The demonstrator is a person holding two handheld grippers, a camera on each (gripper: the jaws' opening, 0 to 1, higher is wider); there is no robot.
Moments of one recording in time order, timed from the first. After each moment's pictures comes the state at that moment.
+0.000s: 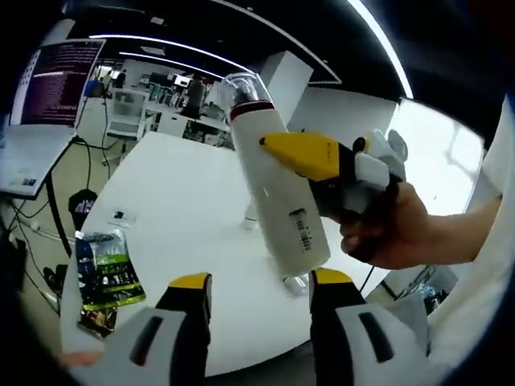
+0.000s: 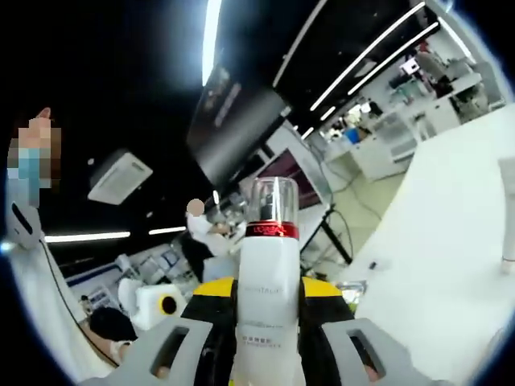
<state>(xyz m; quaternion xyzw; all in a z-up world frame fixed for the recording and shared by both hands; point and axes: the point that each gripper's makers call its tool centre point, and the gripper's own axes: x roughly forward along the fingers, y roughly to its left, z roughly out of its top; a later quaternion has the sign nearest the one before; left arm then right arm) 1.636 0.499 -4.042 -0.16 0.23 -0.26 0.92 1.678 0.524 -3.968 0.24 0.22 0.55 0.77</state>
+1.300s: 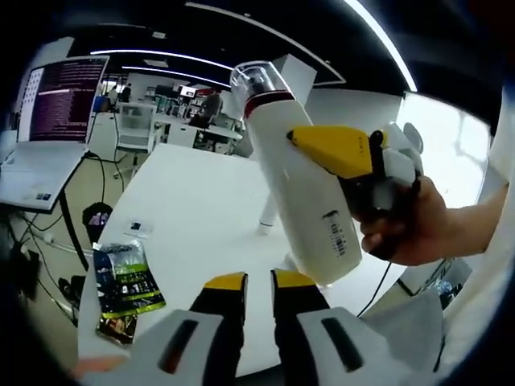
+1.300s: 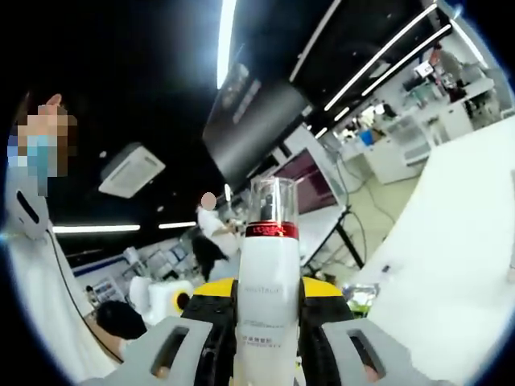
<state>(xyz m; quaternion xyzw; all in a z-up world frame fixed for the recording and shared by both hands) 1.637 0.518 -4.040 -0.14 0.22 -0.22 0.94 1.664 0.528 -3.956 0.23 0.20 0.58 0.76</state>
